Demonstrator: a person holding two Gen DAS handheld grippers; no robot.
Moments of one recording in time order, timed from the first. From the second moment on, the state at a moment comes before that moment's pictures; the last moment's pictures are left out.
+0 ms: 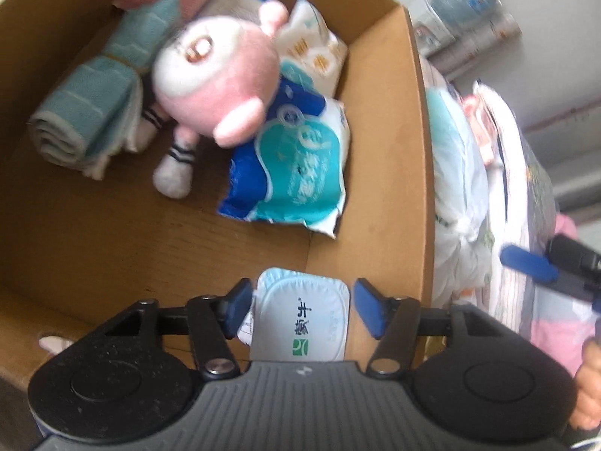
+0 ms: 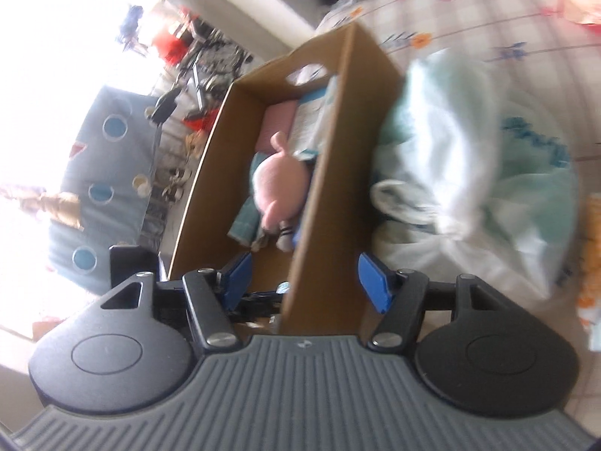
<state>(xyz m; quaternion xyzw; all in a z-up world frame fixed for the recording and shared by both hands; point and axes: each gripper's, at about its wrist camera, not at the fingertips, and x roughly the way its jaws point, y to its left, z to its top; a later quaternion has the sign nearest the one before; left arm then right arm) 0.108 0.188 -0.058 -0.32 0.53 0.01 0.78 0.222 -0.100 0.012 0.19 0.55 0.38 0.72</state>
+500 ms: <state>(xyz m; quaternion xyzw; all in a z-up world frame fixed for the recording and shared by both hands) 0.052 0.093 0.031 -0.16 0.36 0.01 0.92 0.186 -0.267 -0.001 0.30 0.47 0.27 0.78</state>
